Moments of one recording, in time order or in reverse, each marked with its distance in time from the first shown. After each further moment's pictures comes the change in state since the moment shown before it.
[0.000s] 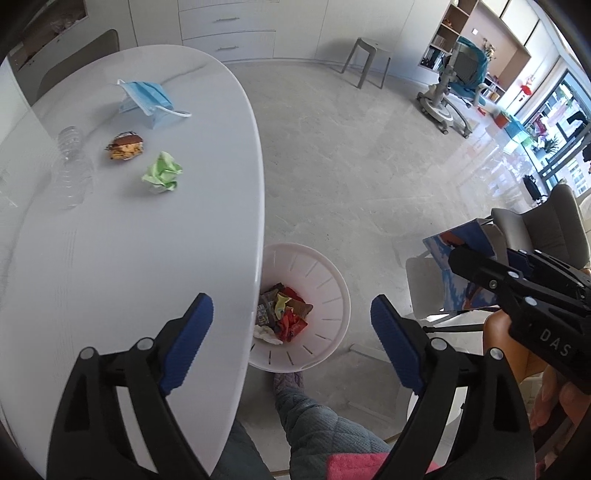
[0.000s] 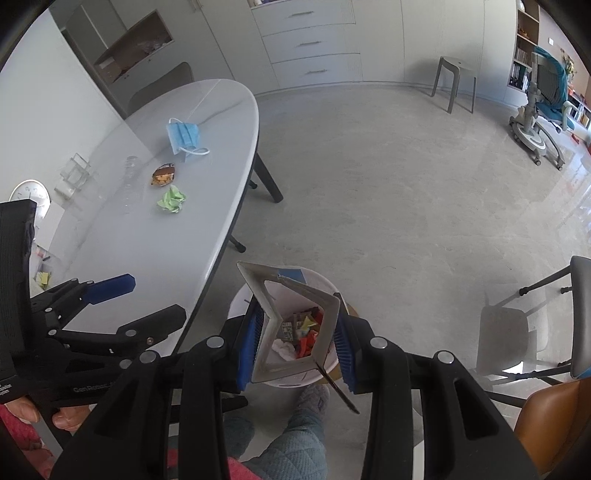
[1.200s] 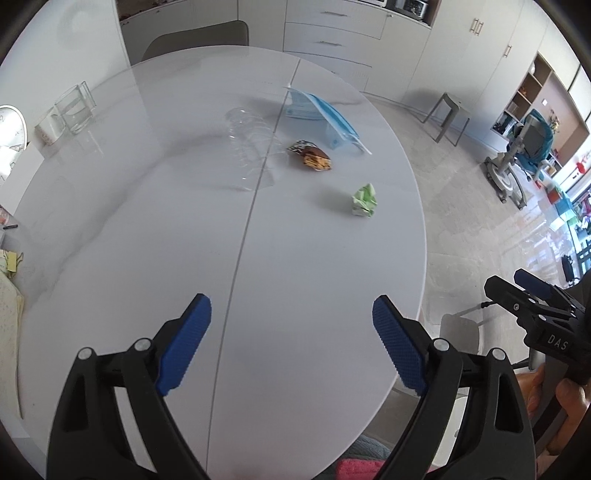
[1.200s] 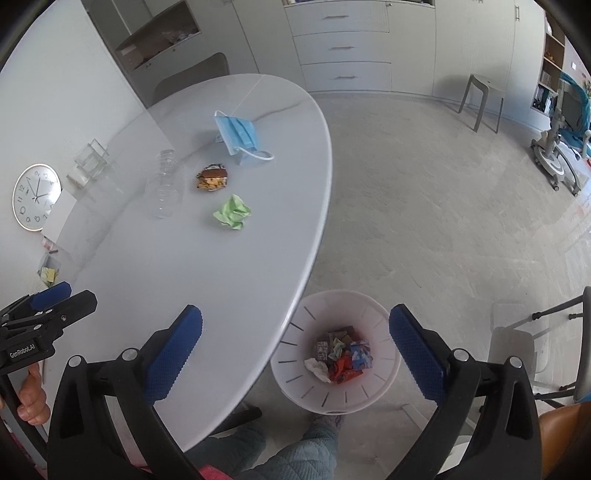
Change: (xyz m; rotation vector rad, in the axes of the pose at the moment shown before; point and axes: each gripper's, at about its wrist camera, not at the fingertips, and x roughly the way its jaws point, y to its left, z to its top) left arm -0.077 0.164 -0.028 -0.271 -0.098 0.165; right arm 0.035 0.101 0.034 -0.076 -0.007 0.027
